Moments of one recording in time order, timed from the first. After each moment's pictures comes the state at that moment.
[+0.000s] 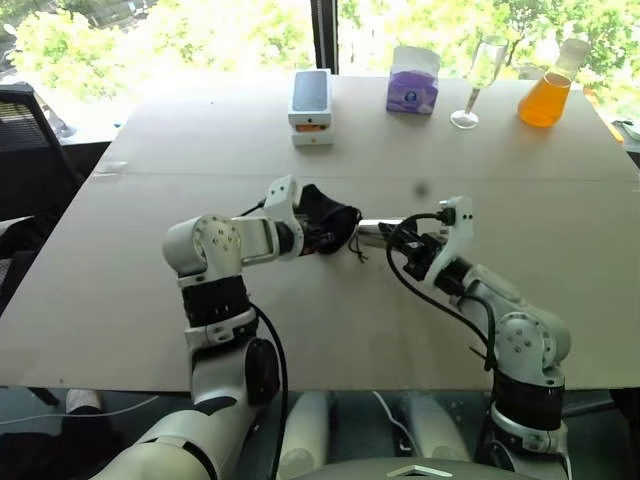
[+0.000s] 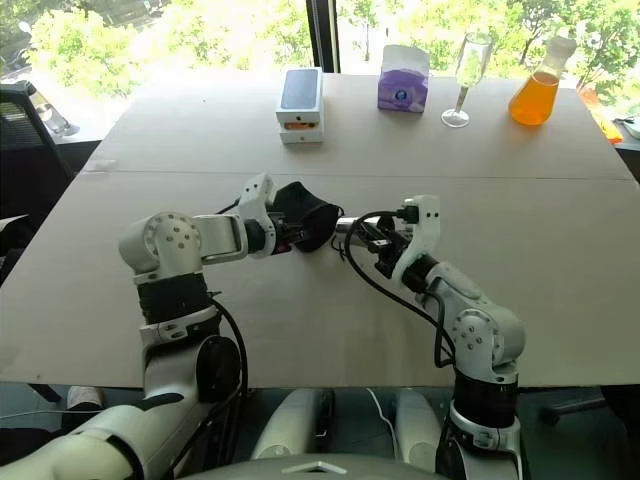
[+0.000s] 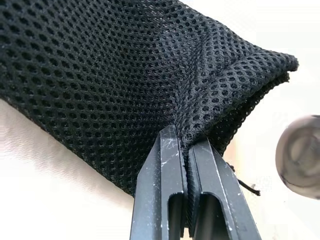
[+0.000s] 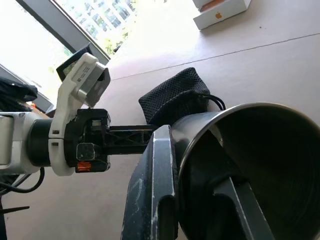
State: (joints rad) left arm -0.79 0.13 0.42 -0.01 -0.45 1.61 -0.13; right arm -0.29 0.06 -0.13 -0.43 0.61 0.97 0.29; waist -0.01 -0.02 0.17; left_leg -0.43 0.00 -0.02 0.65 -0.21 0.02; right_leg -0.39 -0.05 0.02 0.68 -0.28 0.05
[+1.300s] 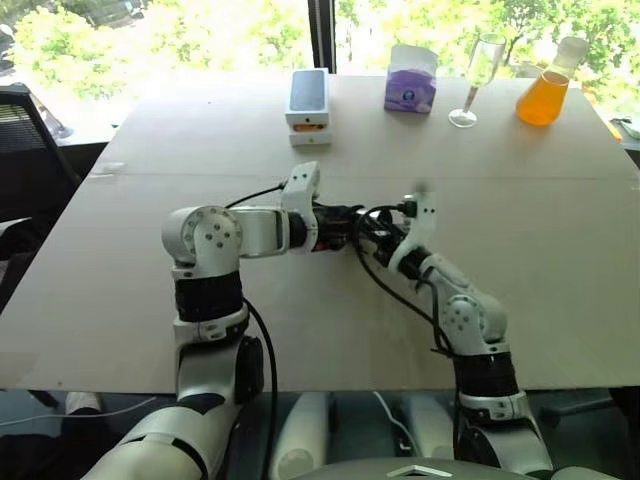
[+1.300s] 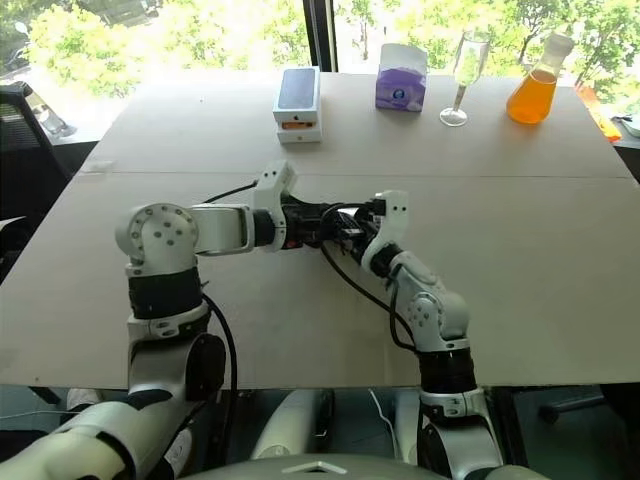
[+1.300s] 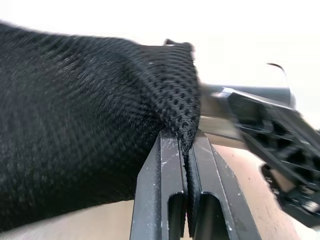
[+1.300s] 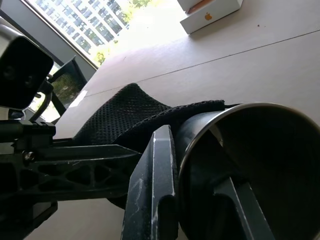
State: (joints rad) left arm -0.81 0.23 0.22 -0.09 -0.77 1.61 -0.02; right arm -0.40 0.14 0.02 -0.06 0.49 0.61 0.26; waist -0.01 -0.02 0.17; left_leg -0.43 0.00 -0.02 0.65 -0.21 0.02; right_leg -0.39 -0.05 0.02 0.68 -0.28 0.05
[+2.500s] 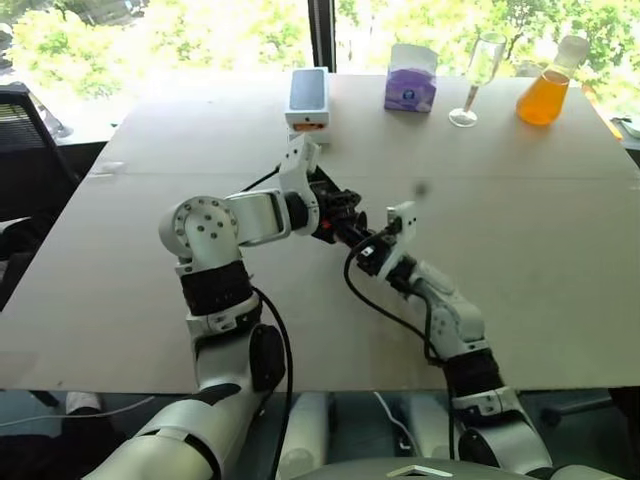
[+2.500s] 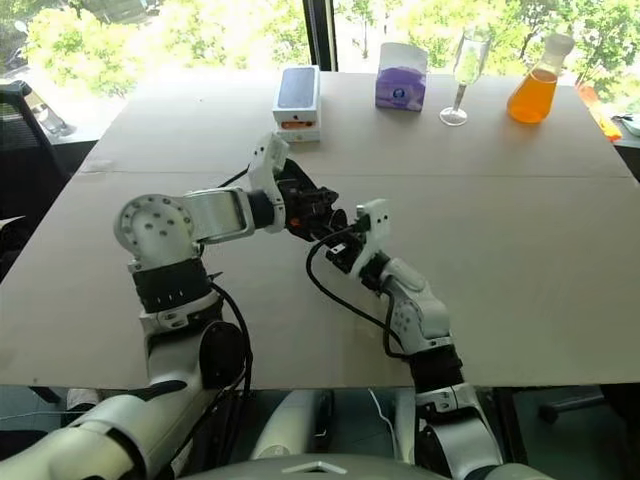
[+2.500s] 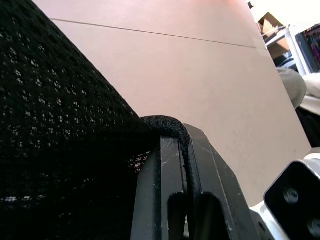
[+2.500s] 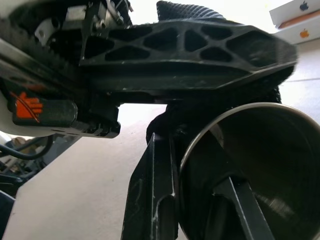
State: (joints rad) left arm -0.87 0.11 0.42 -0.07 -0.75 1.59 -0.04; right arm -0.40 0.12 0.10 0.15 0.46 0.31 0.64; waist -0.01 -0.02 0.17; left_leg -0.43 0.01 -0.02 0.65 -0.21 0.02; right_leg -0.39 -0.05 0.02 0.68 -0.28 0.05
